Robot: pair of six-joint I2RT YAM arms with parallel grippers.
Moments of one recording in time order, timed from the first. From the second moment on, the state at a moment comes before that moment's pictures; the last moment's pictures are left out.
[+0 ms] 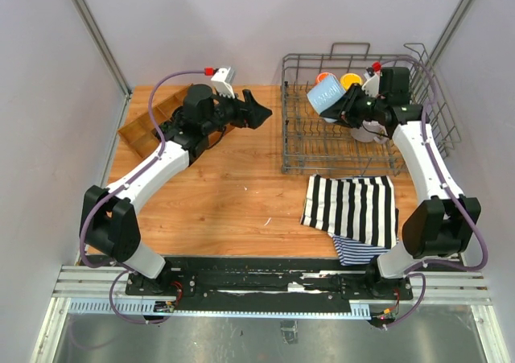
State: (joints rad) left arm -0.45 1.53 1.24 0.17 0.32 -0.42; right arm 0.07 1.54 1.50 -0.55 -0.66 0.72
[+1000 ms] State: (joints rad) left arm -0.41 1.53 1.20 0.15 0.35 -0.44; right arm 0.23 1.71 1.62 -0.73 -0.07 0.02
